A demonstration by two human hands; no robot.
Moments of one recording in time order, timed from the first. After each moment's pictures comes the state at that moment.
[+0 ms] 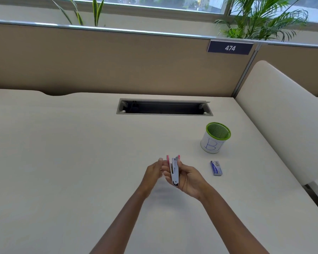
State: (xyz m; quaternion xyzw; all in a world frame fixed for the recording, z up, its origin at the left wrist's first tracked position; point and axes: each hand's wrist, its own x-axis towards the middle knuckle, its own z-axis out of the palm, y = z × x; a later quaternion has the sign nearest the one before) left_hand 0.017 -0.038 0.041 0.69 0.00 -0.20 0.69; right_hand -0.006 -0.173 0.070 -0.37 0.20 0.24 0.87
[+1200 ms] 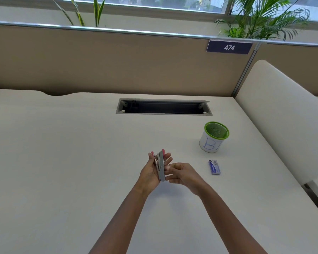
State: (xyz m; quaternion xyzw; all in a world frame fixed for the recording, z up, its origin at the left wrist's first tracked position) left_hand 0.031 -0.046 0.036 0.33 0.14 -0.28 0.89; right_hand -0.005 -0.177 0.069 -0.72 0.11 0.21 0.66
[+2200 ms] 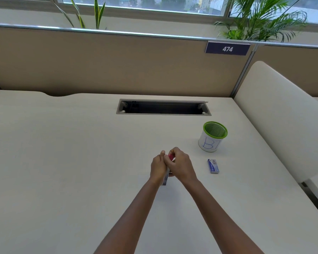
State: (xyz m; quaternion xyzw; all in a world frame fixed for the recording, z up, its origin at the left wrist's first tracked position) left_hand 0.027 -0.079 0.052 0.67 0.12 -0.16 0.72; right_hand 0.005 -0.152 0.084 -0.91 0.07 -0.04 0.40
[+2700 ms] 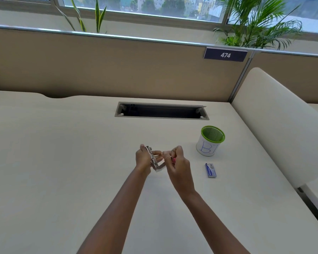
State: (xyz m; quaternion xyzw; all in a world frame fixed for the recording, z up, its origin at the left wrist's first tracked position) left_hand 0.060 -0.054 0.076 0.52 0.24 -0.12 0.81; right_hand -0.015 -0.144 0.095 -0.85 0.01 -0.20 0.48
